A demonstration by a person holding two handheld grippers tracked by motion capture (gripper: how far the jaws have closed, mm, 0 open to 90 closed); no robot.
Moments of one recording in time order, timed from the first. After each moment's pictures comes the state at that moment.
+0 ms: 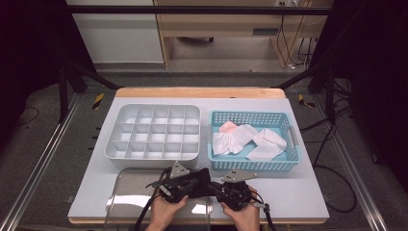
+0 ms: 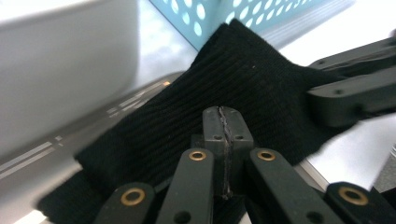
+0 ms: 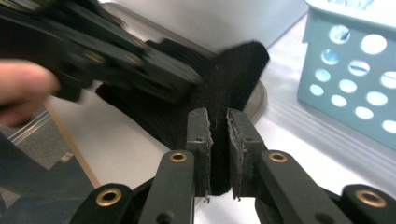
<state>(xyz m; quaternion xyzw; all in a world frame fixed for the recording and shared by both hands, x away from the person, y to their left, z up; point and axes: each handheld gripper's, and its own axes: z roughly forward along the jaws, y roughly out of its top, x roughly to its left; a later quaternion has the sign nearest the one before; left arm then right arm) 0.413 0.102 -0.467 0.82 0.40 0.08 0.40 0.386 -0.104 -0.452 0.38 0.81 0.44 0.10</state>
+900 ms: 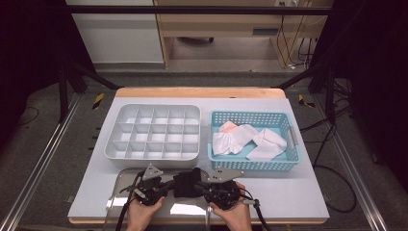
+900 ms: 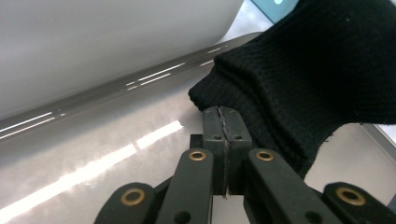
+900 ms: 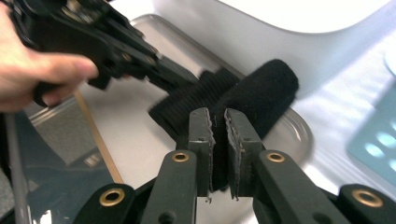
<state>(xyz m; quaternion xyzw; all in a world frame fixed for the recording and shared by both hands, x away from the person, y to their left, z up) 0.403 0.172 -0.471 0.80 0.45 0.10 0.39 0.387 -0.073 -0.436 0.31 0.82 0.46 0.09</state>
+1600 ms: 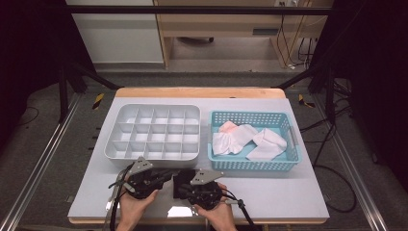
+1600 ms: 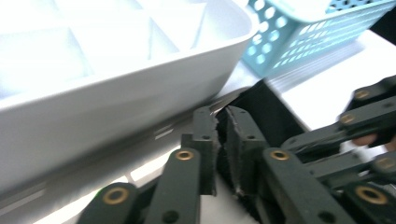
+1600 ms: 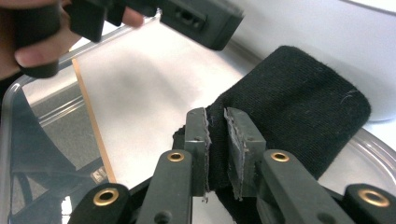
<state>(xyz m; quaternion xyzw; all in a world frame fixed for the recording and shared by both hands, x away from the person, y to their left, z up) 0.409 0.186 -0.435 0.78 0.42 0.11 0.46 0.398 -0.033 -0.467 0.29 0.83 0.47 0.06</state>
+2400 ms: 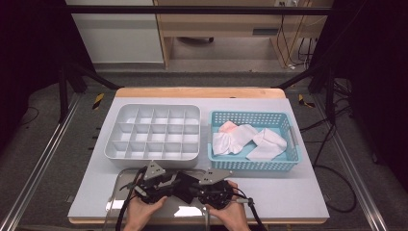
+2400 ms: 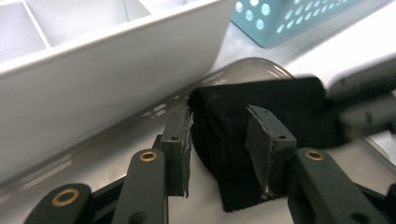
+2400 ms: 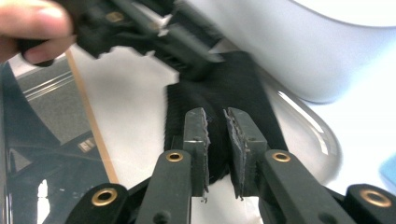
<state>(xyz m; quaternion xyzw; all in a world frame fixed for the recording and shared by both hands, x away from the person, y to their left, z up) 0.398 0.168 -0.452 0.81 0.41 0.13 0.40 0.394 -0.061 -0.447 0.28 0.85 0.43 0.09</state>
